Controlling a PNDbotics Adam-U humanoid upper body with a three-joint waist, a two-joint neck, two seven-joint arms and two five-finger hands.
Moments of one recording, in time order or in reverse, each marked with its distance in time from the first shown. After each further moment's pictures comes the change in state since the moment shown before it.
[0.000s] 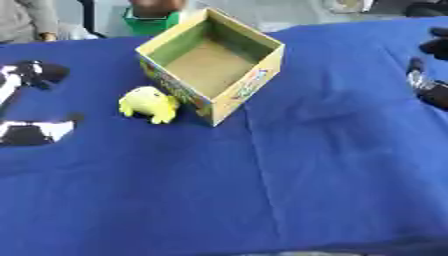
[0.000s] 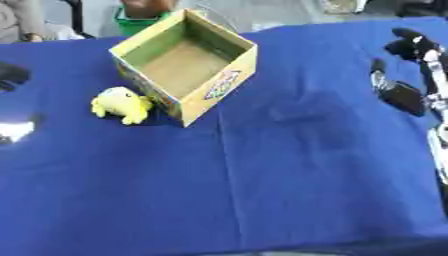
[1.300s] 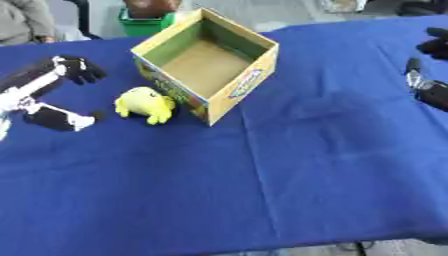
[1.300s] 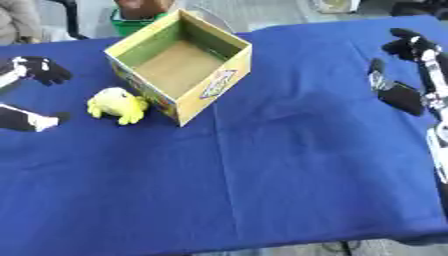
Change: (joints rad) left arm -0.282 -0.013 -0.169 0.279 -0.091 -0.065 -0.196; right arm 0.000 0.002 0.007 0.006 0.001 -0.005 0.010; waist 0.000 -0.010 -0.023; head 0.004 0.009
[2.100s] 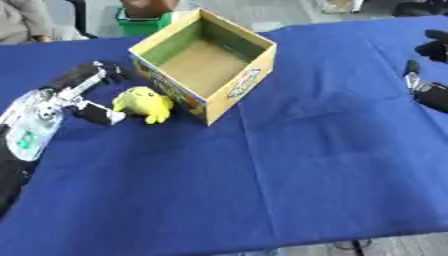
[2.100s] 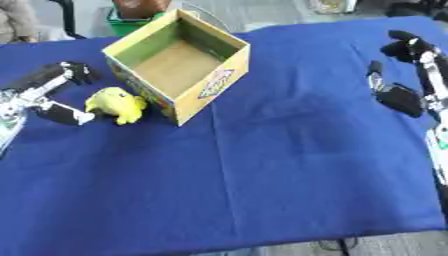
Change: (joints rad) left arm -0.154 -0.197 0.005 0.292 -0.267 -0.044 0.076; right arm 0.000 0.008 0.006 0.006 0.000 -0.002 0.006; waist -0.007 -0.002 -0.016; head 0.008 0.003
